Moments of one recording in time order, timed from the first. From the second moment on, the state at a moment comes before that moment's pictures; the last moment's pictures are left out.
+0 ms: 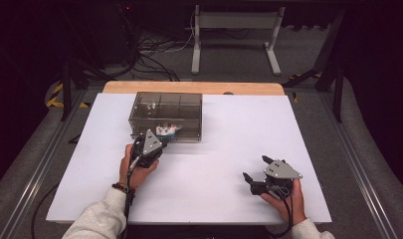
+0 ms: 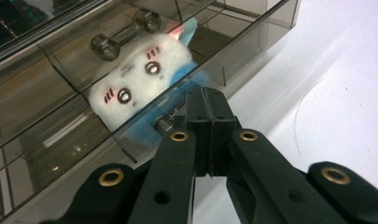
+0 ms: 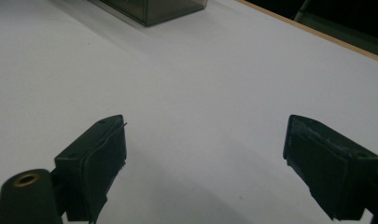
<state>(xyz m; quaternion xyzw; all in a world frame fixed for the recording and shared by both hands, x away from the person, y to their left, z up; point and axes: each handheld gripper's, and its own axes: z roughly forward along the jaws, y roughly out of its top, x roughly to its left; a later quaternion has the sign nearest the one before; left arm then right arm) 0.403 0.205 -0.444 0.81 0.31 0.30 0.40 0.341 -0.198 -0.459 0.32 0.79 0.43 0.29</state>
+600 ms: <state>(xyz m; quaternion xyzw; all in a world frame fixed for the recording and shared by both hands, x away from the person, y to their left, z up) 0.405 0.204 -0.443 0.81 0.31 0.31 0.39 0.341 -0.198 -0.457 0.32 0.79 0.43 0.29</state>
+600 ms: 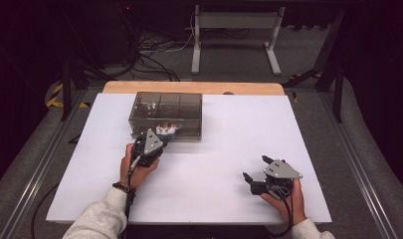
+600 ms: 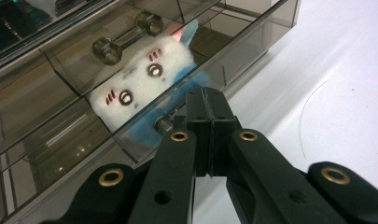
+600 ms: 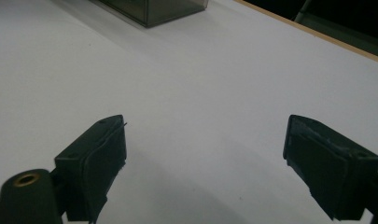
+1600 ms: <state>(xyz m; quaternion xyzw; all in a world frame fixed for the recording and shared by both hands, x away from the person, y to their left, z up) 0.386 0.213 -0.434 0.80 0.31 0.31 0.40 0.338 -0.199 -0.456 0.32 0.79 0.44 0.30</state>
